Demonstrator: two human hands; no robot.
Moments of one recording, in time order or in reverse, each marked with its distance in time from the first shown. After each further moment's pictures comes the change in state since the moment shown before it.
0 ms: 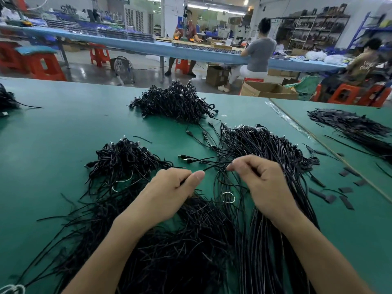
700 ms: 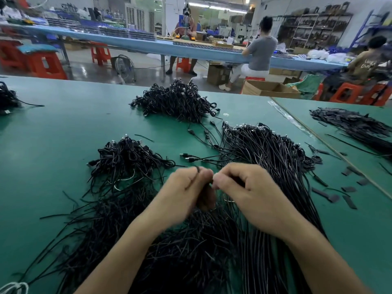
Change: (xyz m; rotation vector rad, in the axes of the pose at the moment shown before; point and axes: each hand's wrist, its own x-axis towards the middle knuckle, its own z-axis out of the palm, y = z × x) left_hand -0.003 0.016 0.017 -0.477 0.006 -0.016; right_hand -0.013 -0.038 0.010 -0.140 -0.267 0.002
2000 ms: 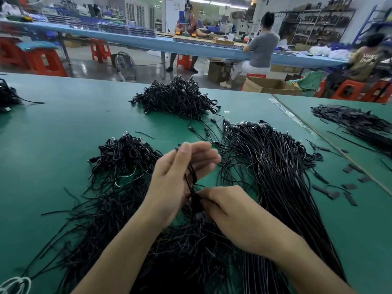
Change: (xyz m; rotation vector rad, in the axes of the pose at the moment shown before) left_hand 0.001 0.007 0.003 -0.646 0.183 0.082; right_hand -0.009 0.012 0.032 -0.187 -0.282 0.012
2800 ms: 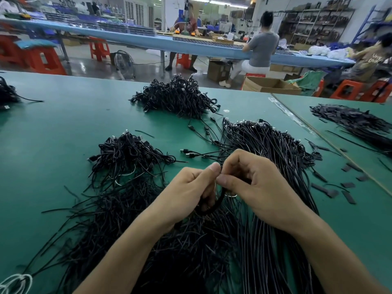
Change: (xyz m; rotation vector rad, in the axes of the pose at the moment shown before) left_hand -0.007 0.000 0.003 0.527 -0.229 -0.212; right_hand -0.003 0.002 -0.040 0.279 0.266 -0.083
